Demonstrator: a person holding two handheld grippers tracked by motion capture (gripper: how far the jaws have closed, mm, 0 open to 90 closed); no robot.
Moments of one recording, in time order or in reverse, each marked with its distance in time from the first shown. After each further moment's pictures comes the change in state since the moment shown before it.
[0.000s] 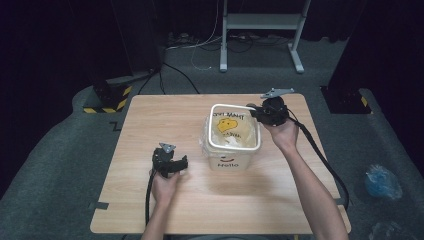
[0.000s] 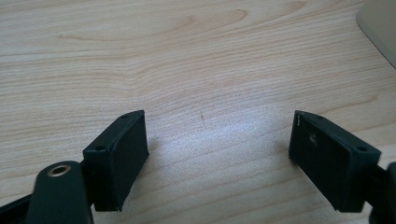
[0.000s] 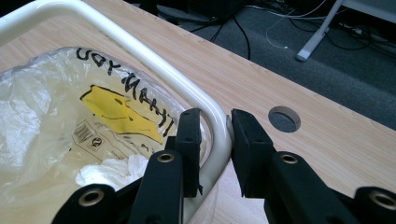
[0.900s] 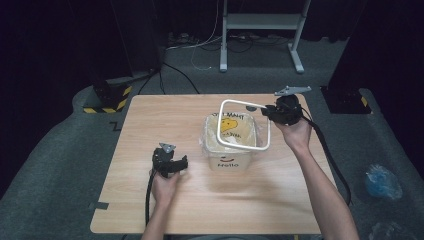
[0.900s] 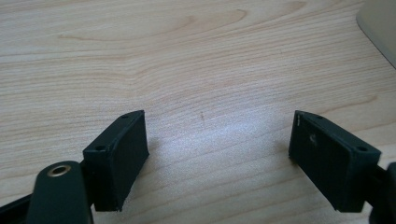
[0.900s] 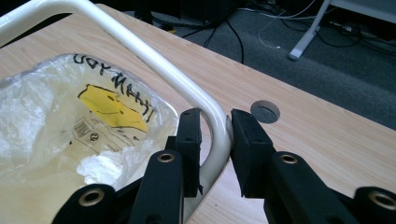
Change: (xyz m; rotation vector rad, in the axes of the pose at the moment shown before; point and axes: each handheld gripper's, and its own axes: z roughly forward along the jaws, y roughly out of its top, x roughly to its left) left arm 0.000 0.000 0.000 0.003 0.001 0.002; right arm -0.018 -0.004 -0.033 -0.017 -0.015 0.041
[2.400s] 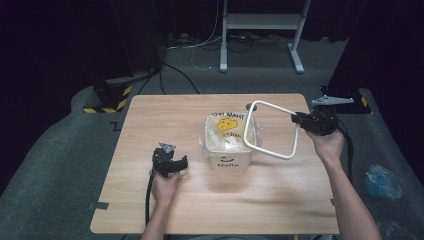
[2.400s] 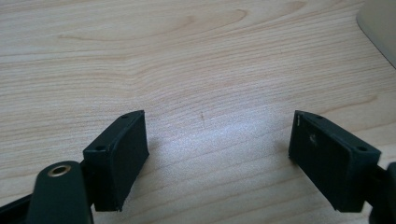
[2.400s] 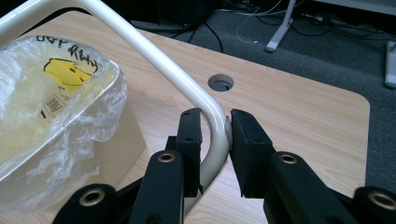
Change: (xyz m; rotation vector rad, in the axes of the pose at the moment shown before) left arm 0.000 0.000 0.000 -0.001 0.000 0.000; right arm -0.051 -0.049 -0.060 -0.037 -0.051 0.094
